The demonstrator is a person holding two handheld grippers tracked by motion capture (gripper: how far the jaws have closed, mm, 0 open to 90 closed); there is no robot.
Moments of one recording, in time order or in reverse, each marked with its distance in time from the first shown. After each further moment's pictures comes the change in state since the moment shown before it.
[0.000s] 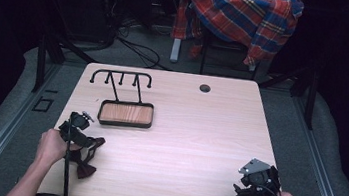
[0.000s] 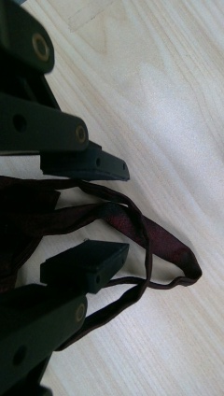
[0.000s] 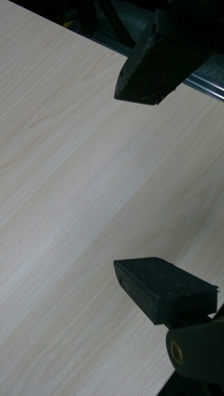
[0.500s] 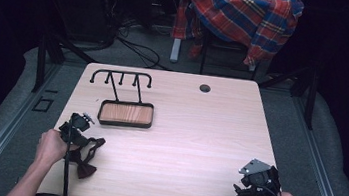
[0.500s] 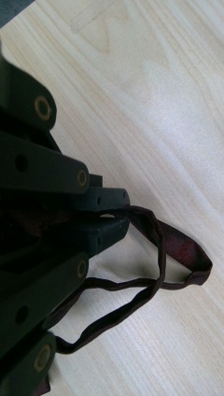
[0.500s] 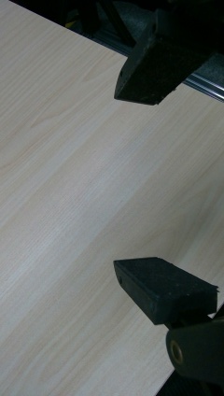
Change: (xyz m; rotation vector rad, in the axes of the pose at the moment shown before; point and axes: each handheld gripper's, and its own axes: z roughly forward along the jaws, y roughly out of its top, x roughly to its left) left arm -0.002 -0.001 -0.001 0.012 0.012 0.031; right arm 0.000 -0.001 0.000 -0.006 -0.001 -0.004
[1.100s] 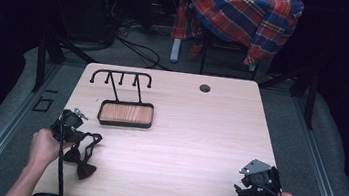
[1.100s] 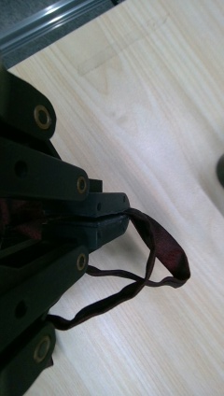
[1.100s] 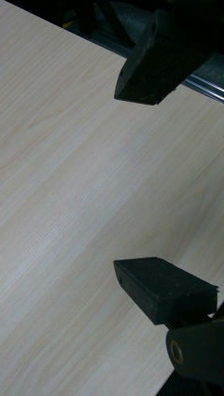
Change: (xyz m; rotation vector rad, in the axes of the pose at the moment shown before) left arm 0.000 -0.013 -0.032 -0.158 0.040 -0.031; right arm -0.001 -0.001 0.000 0.013 -0.002 0.003
